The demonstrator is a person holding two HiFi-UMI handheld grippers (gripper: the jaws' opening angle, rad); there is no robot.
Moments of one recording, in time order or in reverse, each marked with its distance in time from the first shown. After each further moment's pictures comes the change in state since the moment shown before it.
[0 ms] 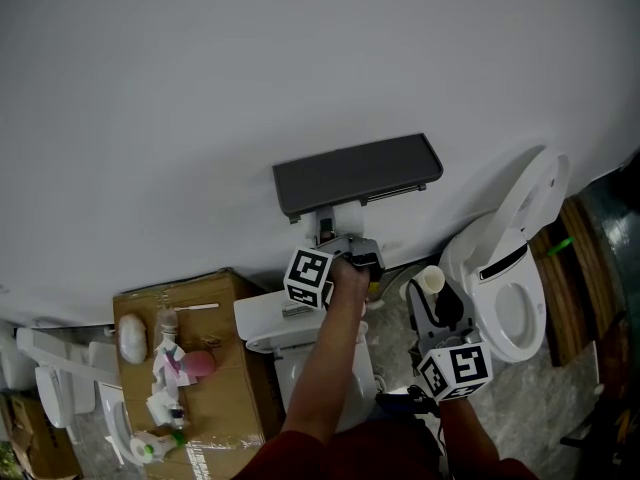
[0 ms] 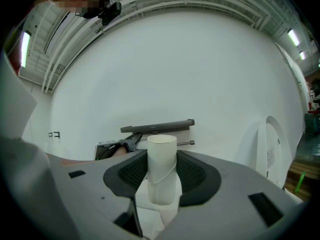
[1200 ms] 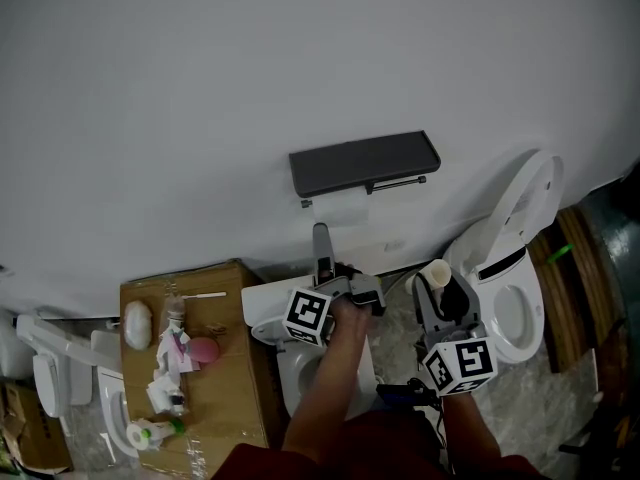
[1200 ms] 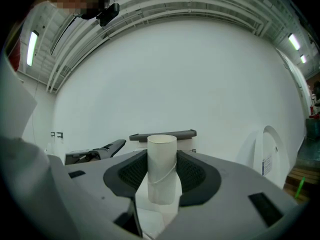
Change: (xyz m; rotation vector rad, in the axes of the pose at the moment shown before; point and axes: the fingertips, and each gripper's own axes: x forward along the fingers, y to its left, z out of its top) left arm -0.119 -0.033 0.018 -0.079 -0.044 -0.052; right arm -0.045 0.022 0.024 -0.029 -0.060 0.010
